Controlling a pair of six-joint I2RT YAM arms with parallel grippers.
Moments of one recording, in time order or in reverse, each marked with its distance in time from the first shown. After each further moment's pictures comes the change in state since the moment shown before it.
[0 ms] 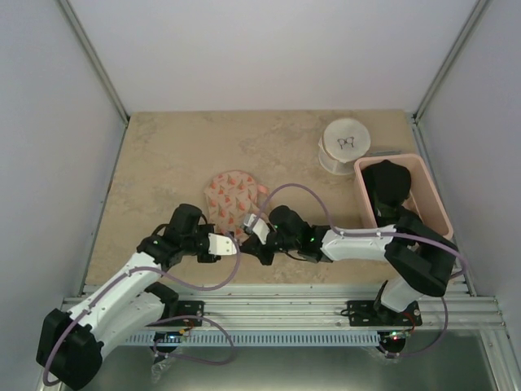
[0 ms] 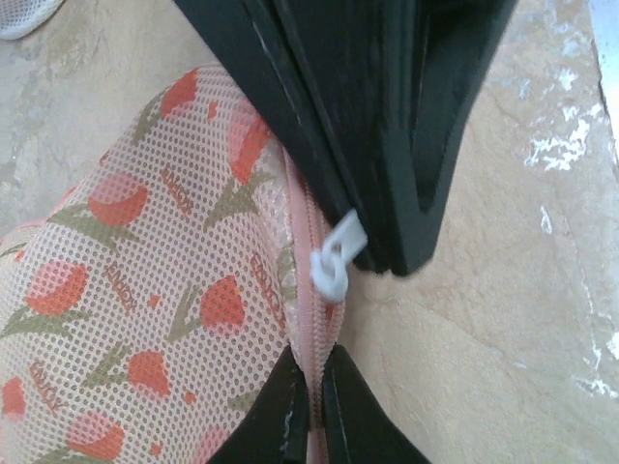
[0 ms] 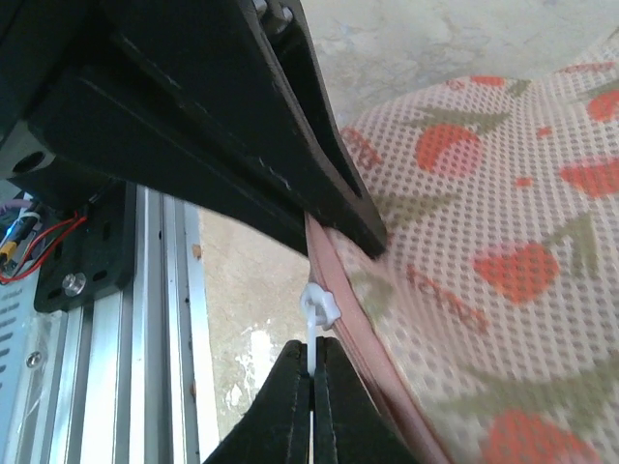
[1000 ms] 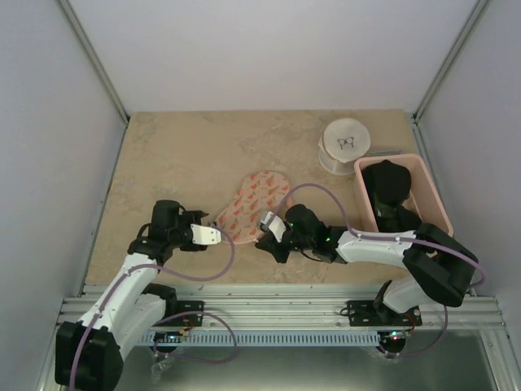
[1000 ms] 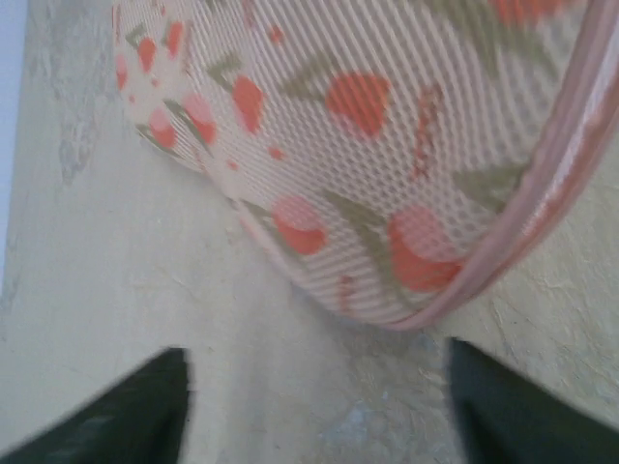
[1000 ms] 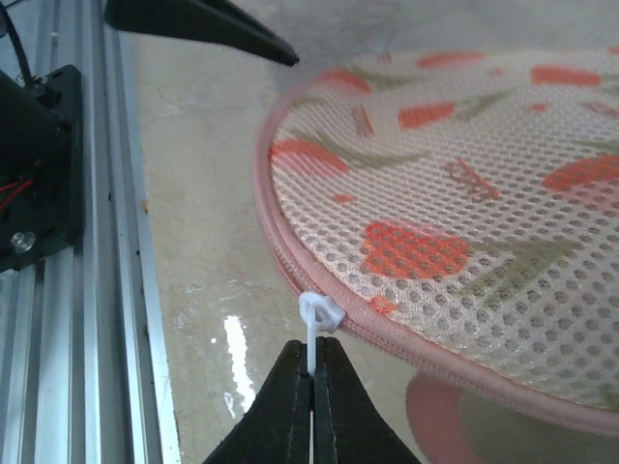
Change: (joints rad) left arm 0.277 -0.015 -0.072 0.121 -0.101 0.259; right arm -0.086 -0.140 -0.124 -0.061 0.032 -0.034
